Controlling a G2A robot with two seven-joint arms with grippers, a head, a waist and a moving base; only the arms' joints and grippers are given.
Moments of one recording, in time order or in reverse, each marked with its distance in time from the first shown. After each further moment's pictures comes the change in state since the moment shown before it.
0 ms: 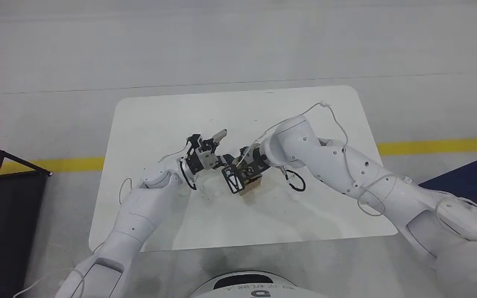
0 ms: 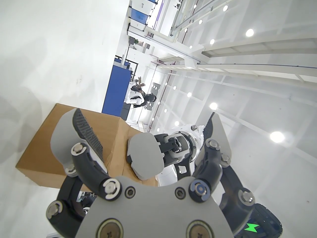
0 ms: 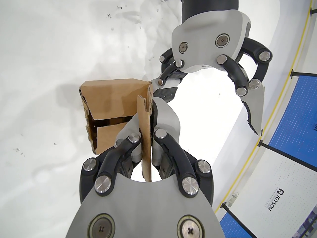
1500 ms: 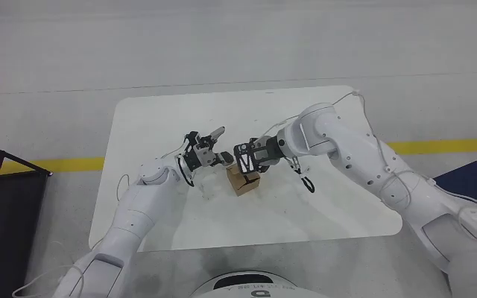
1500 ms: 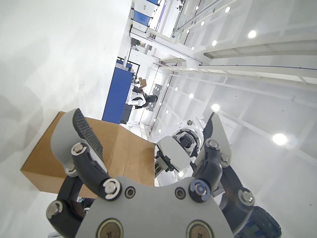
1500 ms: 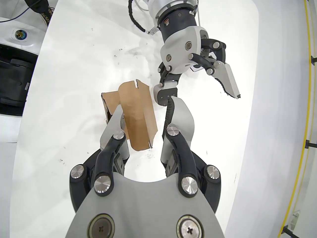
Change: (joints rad) left arm -0.033 -0.001 -0.011 0.039 0.012 0.014 -0.015; right arm -0.022 0.080 0.131 -0.020 0.441 0.002 0.124
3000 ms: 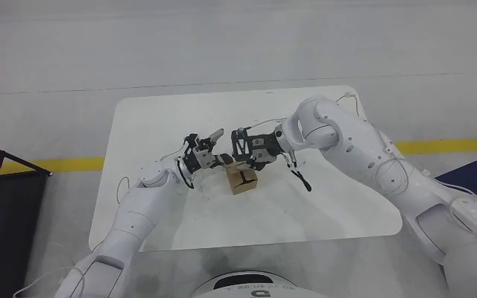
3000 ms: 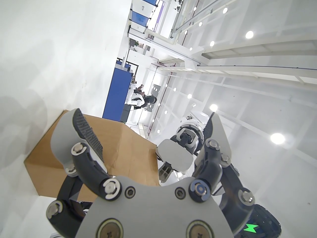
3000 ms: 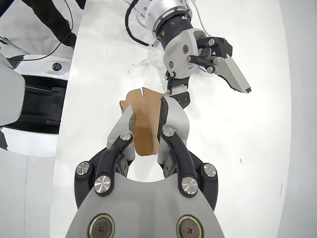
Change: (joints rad) left arm 0.016 -0.003 -0.008 0.008 -0.004 -0.023 -0.007; right arm 0.062 -0.038 -0.050 0.115 0.388 0.051 0.207
